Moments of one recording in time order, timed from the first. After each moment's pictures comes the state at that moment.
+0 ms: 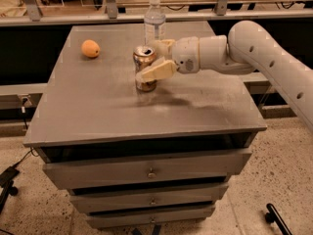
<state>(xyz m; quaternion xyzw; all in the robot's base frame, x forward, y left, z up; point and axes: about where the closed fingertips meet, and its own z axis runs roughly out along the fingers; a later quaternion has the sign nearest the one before) 0.639 0.014 0.902 -0.51 0.59 0.38 0.50</state>
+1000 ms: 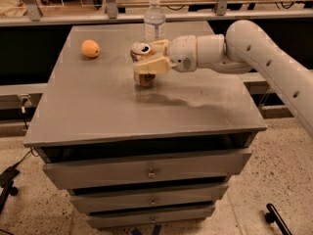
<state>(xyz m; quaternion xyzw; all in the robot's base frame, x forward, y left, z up) 0.638 0.024 0.909 -0.51 0.57 0.40 0.50</state>
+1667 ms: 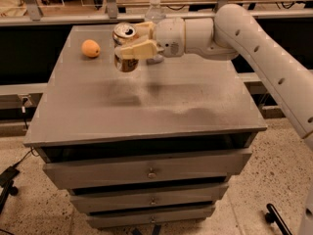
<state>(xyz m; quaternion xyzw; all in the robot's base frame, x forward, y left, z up) 0.632 0.063 0.962 -0.54 0.50 0.43 0.53</state>
